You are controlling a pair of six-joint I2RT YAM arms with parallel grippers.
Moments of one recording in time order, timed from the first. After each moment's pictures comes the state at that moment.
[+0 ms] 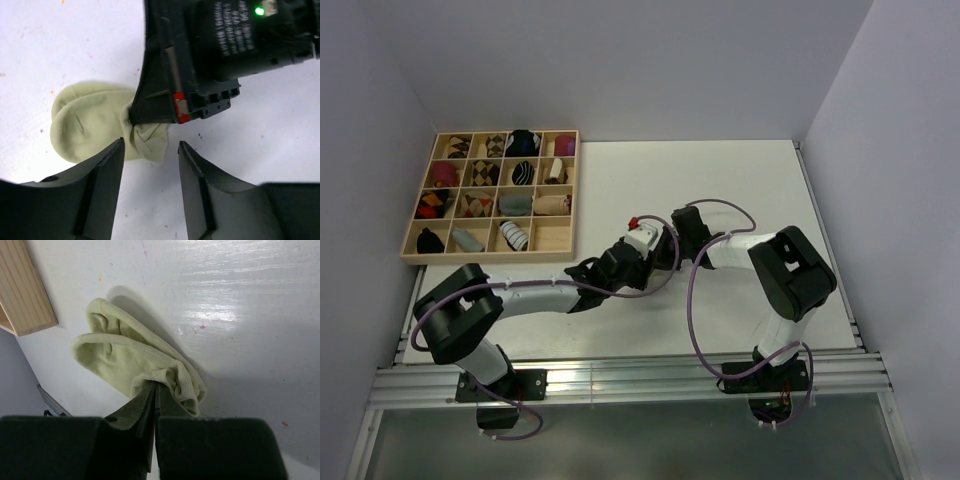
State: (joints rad) left arm -0.98 1.58 0.79 0.23 -0.27 -0.32; right arm 0.51 1.76 0.82 0.08 -0.32 0.91
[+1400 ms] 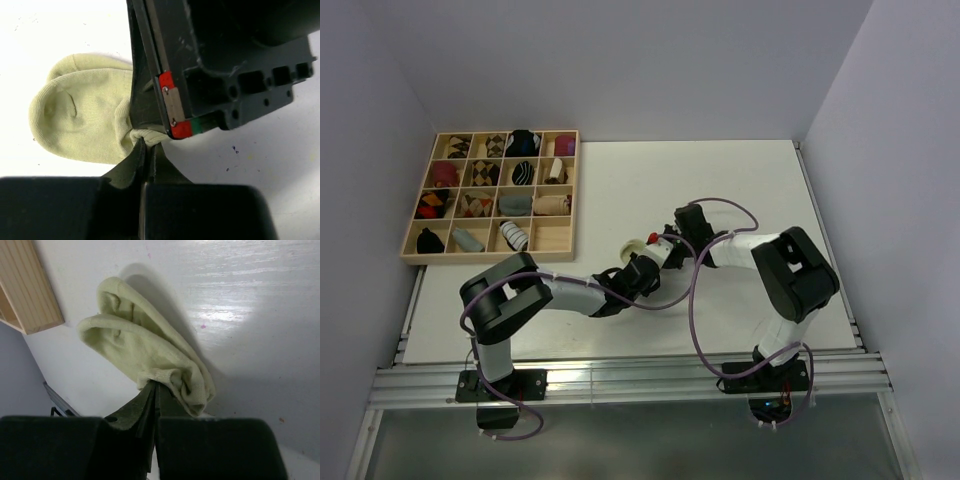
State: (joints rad) left arm -1.05 1.84 0.85 0.34 -0.47 -0.18; right arm 0.49 1.75 0.82 0.08 -0.35 0.91
